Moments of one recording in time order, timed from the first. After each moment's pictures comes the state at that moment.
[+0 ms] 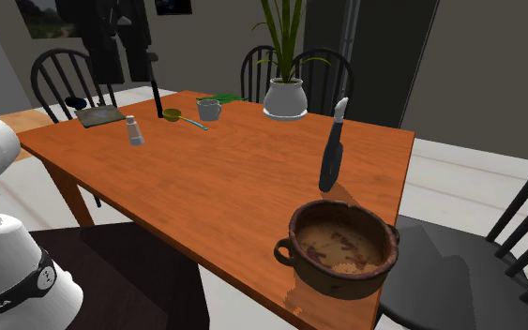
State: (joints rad) arm -0.01 -0.82 0.06 -2.36 -0.12 1.53 -0.01
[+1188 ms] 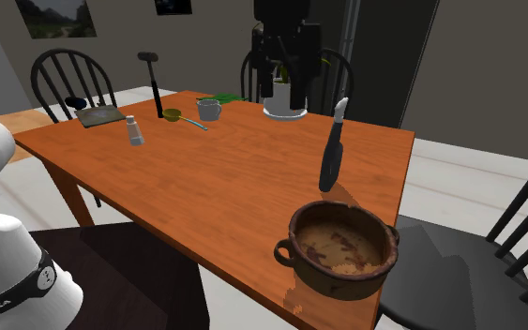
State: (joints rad) arm 0.08 -0.25 0.05 -2.05 -0.04 1.81 -0.19
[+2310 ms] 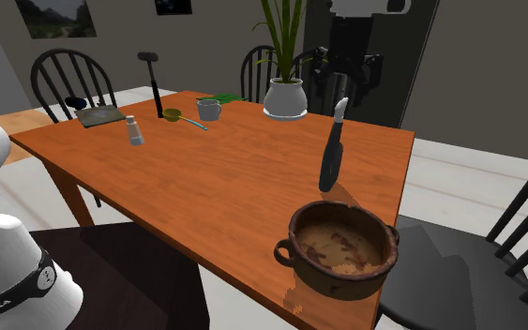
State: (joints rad) arm 0.16 0.34 0.13 -1.44 0.03 1.80 -0.36
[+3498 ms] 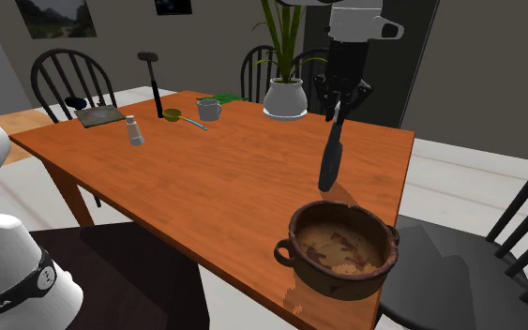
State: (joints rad) arm 0.17 0.36 0.13 -1.50 0.03 1.88 -0.36
